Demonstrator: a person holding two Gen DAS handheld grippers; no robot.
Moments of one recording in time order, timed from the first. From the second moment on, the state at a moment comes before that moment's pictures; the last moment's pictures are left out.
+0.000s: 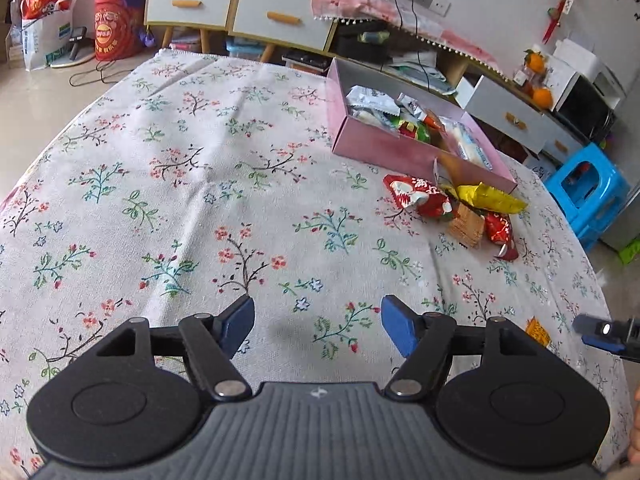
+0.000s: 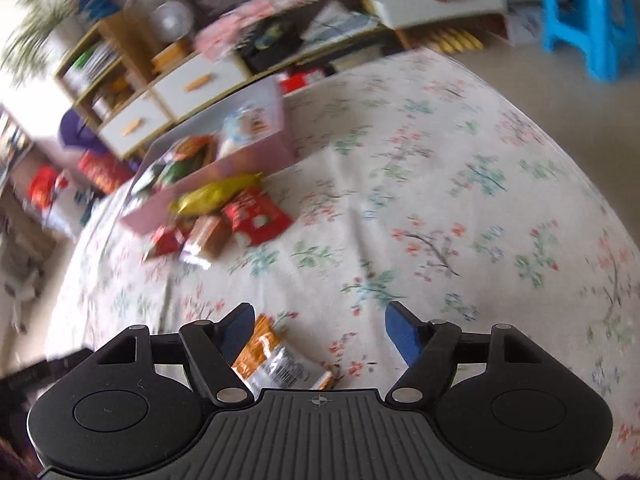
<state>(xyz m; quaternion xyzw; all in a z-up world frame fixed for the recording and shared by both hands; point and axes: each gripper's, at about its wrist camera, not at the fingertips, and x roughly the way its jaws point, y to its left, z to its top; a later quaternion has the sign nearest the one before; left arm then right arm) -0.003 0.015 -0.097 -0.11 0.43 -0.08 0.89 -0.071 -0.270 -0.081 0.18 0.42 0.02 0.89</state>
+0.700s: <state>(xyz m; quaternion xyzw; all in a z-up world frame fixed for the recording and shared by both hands) -0.012 0.004 -0.107 -0.12 0.44 -0.10 0.89 -0.078 -0.229 -0.102 0.05 0.42 0.10 0.90</state>
